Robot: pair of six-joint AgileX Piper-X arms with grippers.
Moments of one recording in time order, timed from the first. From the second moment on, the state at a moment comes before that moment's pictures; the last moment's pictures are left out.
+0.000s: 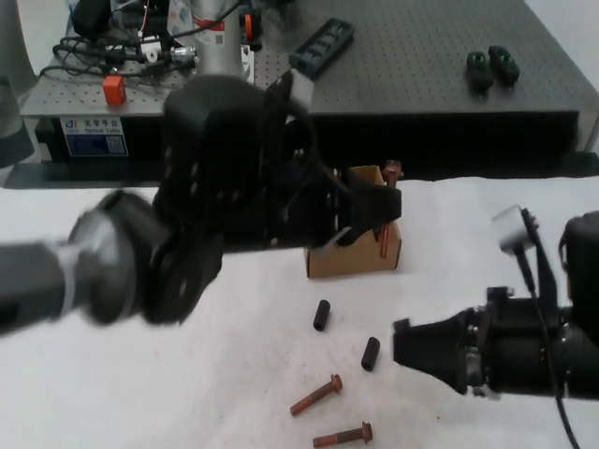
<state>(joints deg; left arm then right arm) -36.0 89.2 -51.6 -21.0 39.5 -29.6 12.5 58.7 -23.4 -0.4 -39.2 16.7</state>
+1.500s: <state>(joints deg) -31.4 89.0 -48.9 9.5 23.2 -10.1 4.7 88.0 -55.6 9.0 -13.9 3.1</state>
